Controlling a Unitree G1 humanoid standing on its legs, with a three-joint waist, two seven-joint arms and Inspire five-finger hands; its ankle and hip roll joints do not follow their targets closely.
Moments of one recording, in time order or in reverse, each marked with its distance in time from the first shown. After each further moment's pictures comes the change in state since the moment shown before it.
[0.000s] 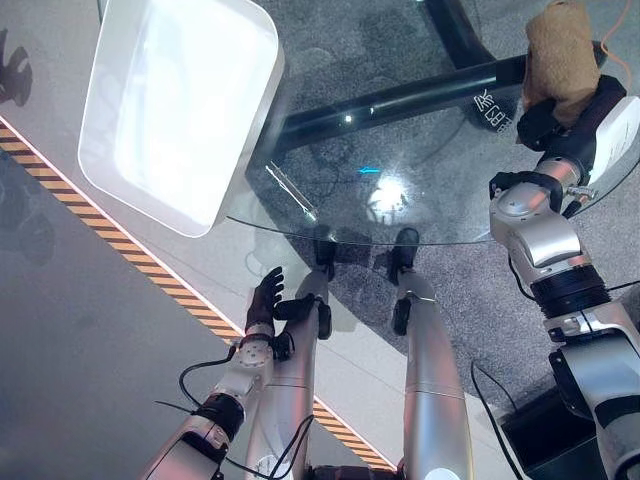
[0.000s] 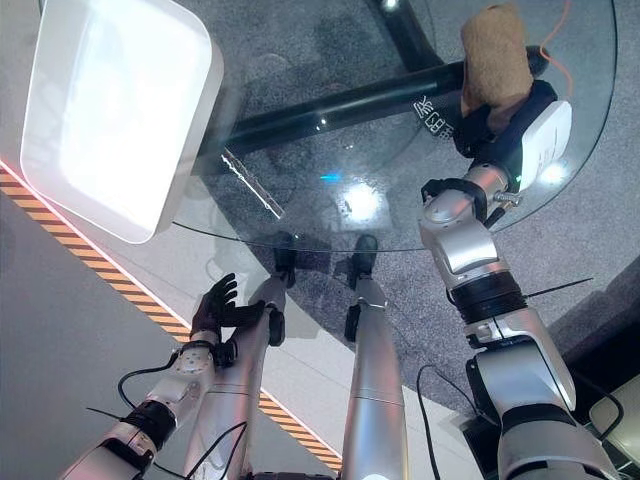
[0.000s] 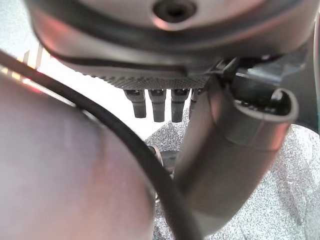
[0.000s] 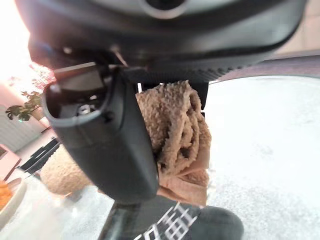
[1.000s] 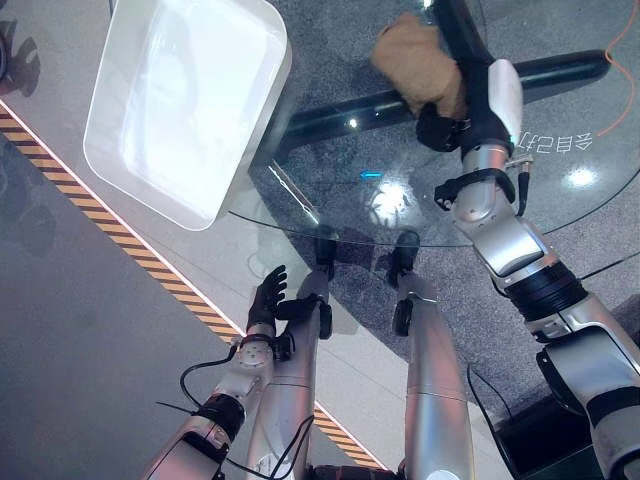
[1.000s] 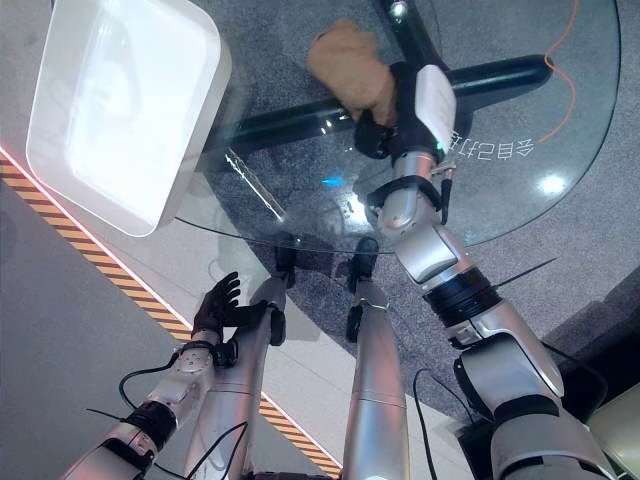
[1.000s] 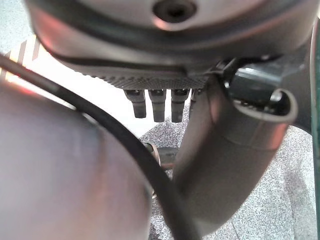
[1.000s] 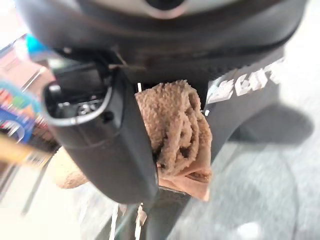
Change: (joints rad) left arm 0.000 -0.006 0.005 0.018 0.009 -0.034 -0.034; right arm -0.040 0.051 0.229 -0.122 -0.226 -0.025 0.526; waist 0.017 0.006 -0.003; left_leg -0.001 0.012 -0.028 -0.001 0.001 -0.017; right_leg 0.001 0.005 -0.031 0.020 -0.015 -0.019
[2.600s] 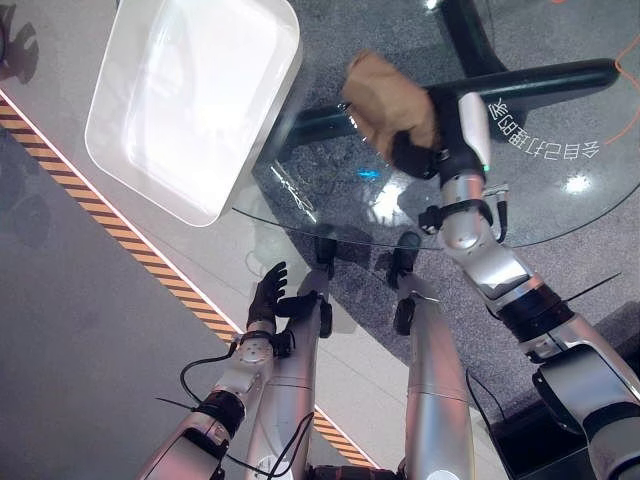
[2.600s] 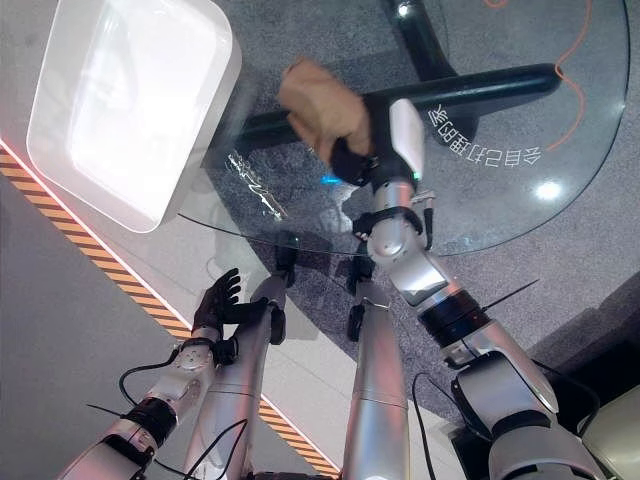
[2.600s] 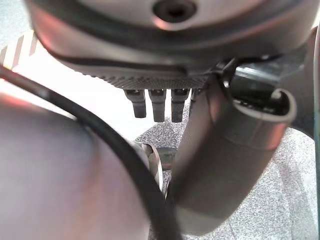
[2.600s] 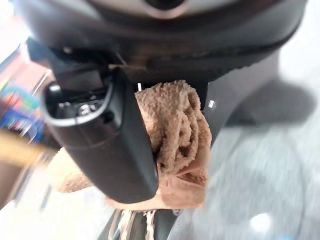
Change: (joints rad) left arm -0.019 0.009 -0.009 0.009 -0.001 -0.004 0.012; right arm 0.098 -0.038 -0.076 0.017 0.062 -0.129 -0.113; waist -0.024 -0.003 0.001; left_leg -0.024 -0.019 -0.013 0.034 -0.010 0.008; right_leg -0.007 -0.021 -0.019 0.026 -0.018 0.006
